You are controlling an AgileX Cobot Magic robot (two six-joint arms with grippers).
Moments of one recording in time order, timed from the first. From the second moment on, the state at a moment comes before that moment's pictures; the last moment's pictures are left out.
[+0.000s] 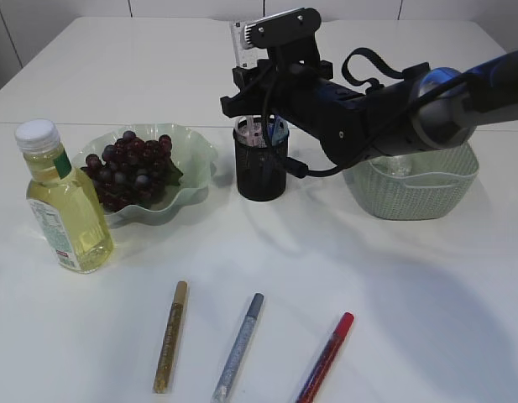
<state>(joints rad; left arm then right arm) -0.12 0.74 -0.84 -0.25 0.77 0.24 0.47 2.12 -1.42 0.10 -0.48 -0.21</state>
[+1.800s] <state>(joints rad) -0.12 0.74 -0.84 -0.25 0.78 0.24 0.47 2.11 -1.52 0.13 -0.21 -0.14</state>
